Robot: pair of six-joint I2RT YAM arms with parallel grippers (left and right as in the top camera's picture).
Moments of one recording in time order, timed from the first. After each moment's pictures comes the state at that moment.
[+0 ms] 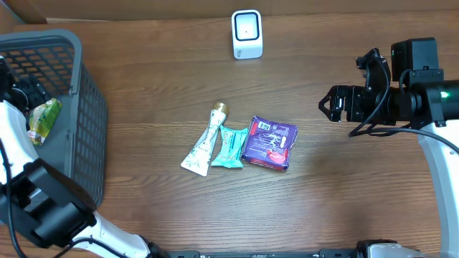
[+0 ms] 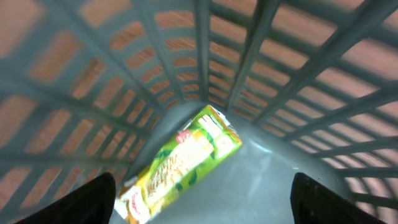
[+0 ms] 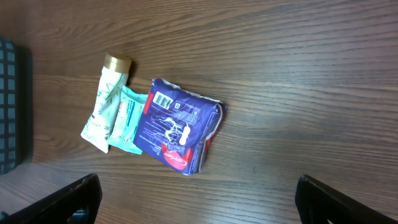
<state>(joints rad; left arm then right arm) 0.69 1.94 1.67 -0.61 0.01 0.13 0.05 1.43 1.53 -1.25 -0.38 0.10</state>
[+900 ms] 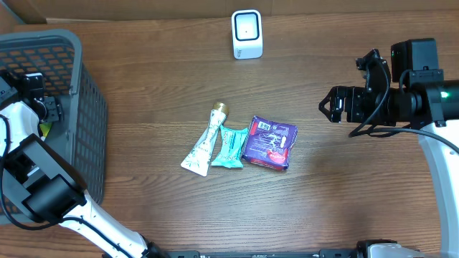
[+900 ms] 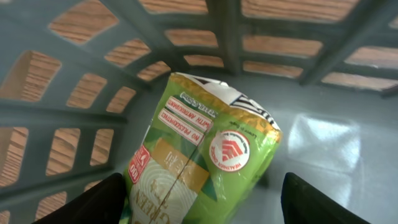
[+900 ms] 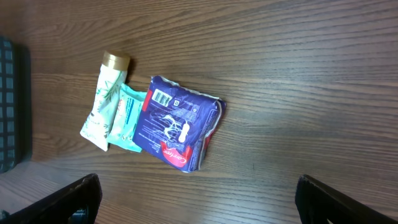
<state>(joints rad) 0.69 2.16 1.66 -0.50 -0.02 0.45 0.05 1.43 1.53 -1.26 -0.37 0.10</state>
